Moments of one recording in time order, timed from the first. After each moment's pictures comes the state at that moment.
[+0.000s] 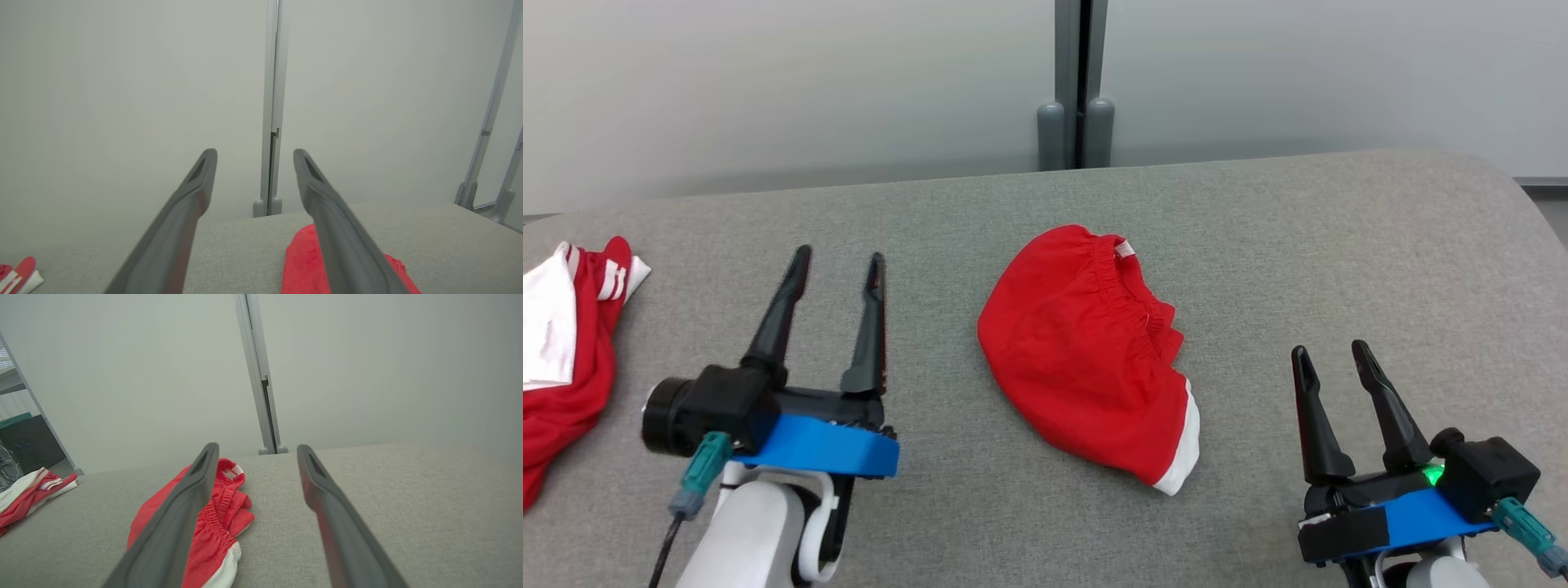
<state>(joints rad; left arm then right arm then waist) -0.29 0.22 -0.34 0.17 -0.34 0.01 -0.26 -0.08 -0.05 0.06 0.11 0.25 0.13 -0.26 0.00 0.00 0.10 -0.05</state>
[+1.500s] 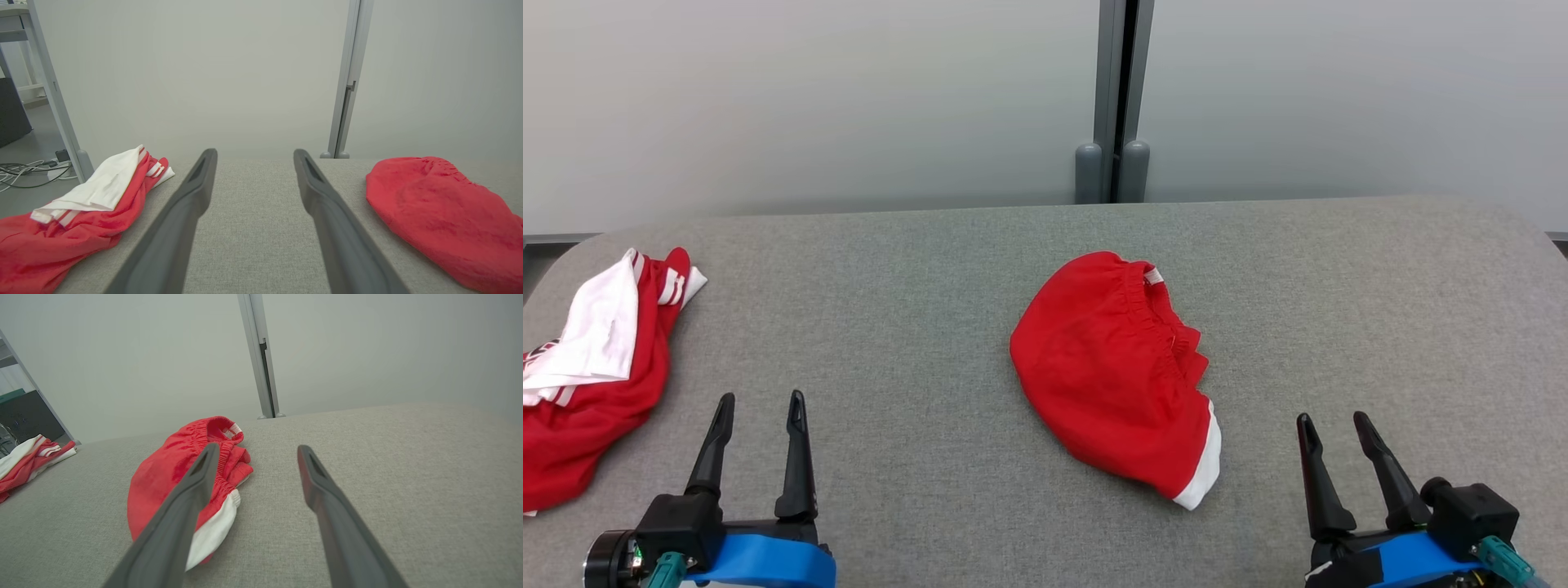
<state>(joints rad) -0.01 0.11 0.00 0.20 -0.13 -0.09 -0.26 -0.01 -0.05 0.03 0.25 0.24 0.13 -0.26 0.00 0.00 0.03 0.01</state>
